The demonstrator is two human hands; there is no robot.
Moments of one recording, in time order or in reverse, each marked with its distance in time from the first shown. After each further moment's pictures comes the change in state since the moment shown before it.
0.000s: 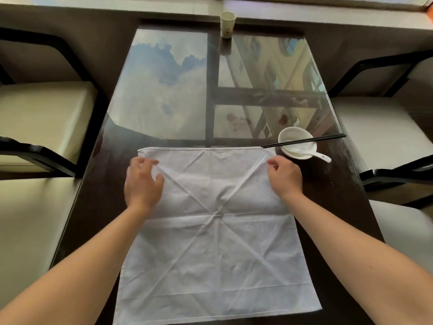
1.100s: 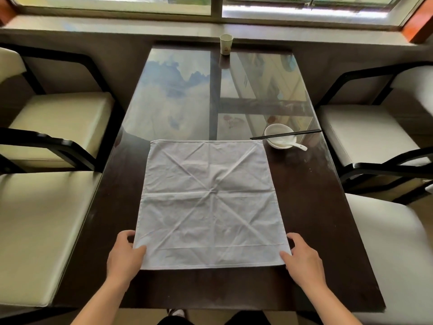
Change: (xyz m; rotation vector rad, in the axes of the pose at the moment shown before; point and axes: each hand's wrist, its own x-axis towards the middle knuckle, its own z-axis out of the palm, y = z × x) left_hand -0.225 -0.056 -0.068 -0.167 -0.237 -0.591; right_hand -0.248 0.107 -0.058 -0.161 -0.270 0.247
